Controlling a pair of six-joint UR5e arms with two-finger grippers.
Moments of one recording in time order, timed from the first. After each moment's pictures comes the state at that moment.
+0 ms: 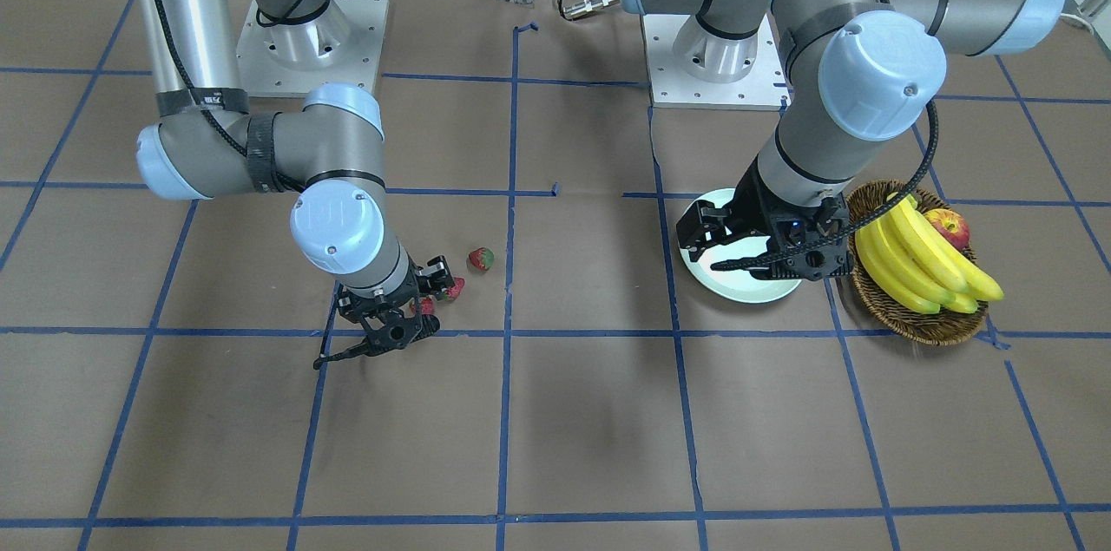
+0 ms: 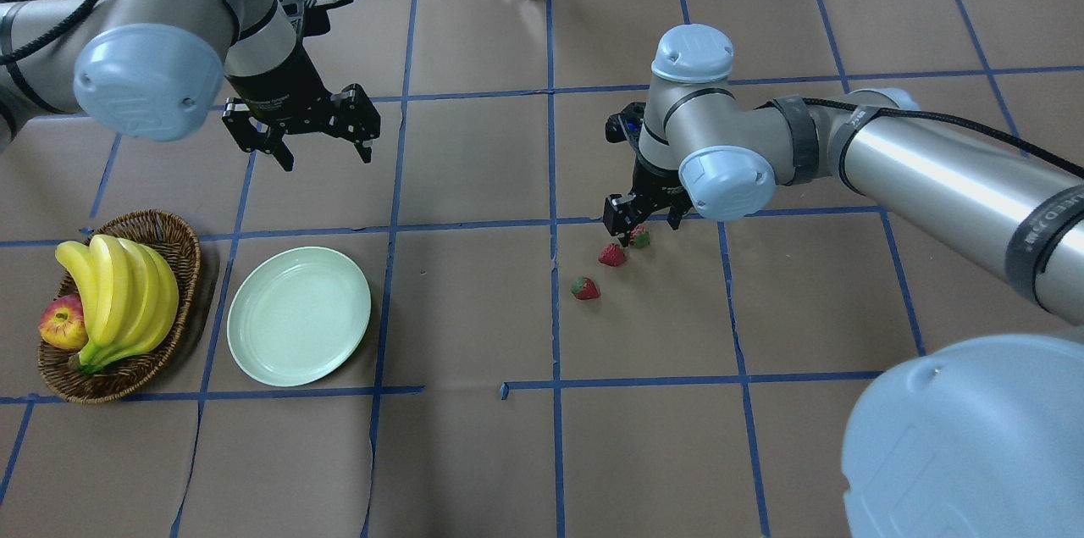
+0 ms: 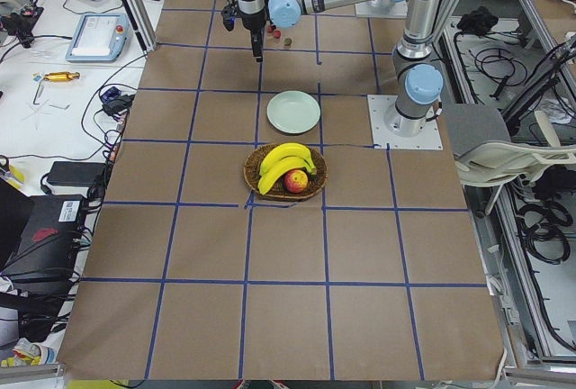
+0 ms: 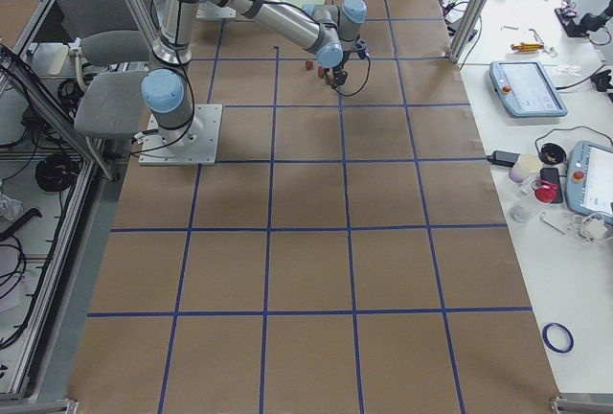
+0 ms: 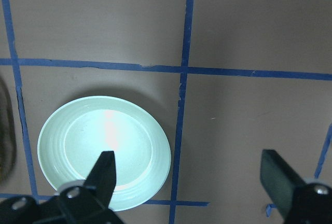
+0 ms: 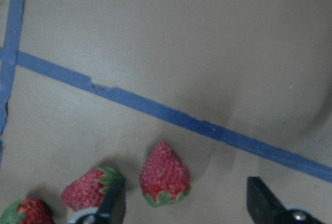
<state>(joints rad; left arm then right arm) -1.55 -1.75 -1.65 -1.38 1.56 -0.05 1.72 -1.11 1.79 -2.09 -1.49 -0.21</state>
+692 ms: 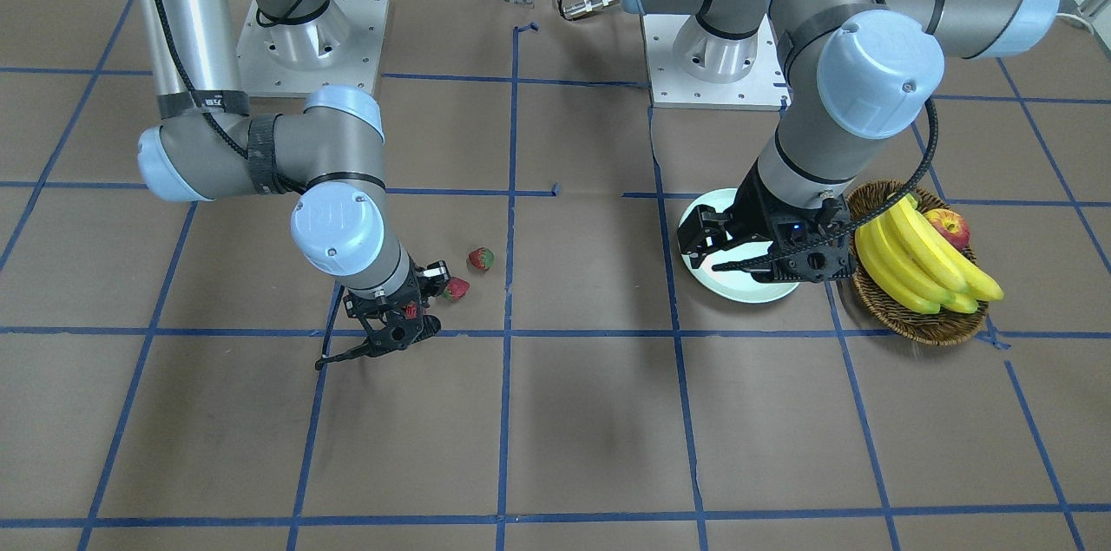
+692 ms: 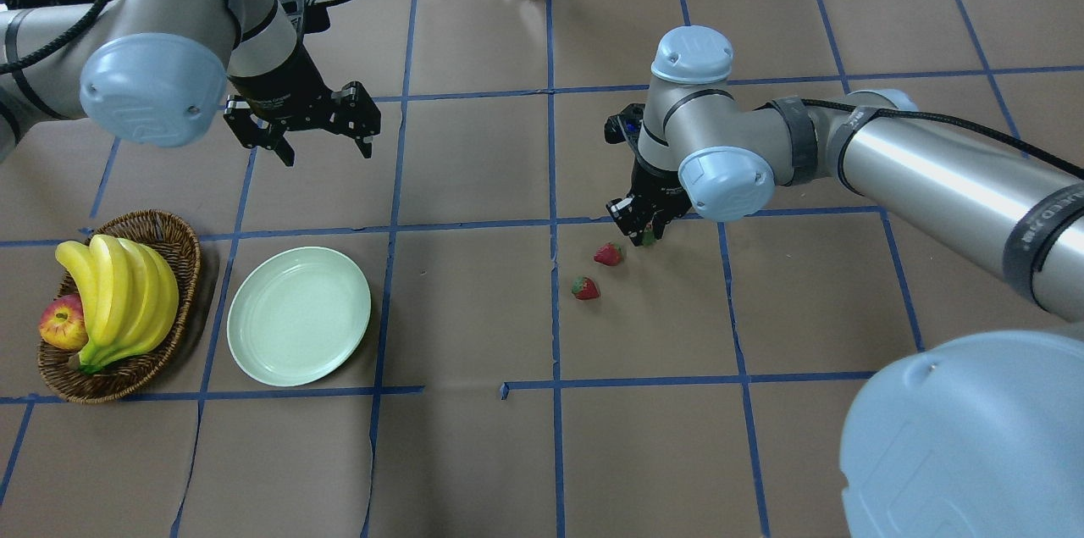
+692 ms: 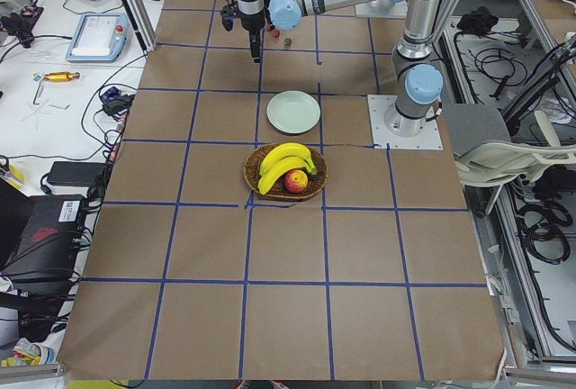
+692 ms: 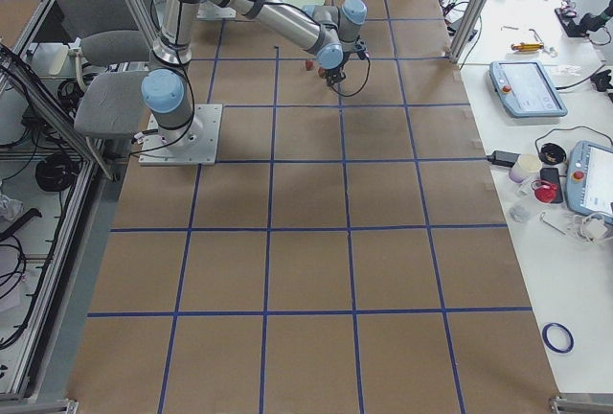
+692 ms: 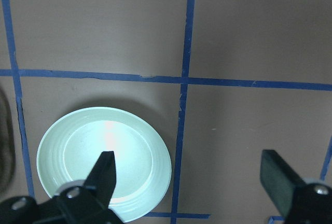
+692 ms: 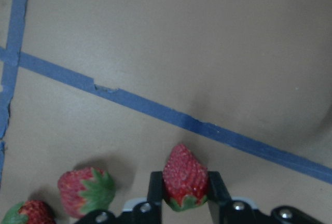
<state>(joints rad) -1.55 -1.75 -1.66 -1.34 1.56 -0.05 1.72 -1.11 1.79 -2.09 -1.48 -0.22</state>
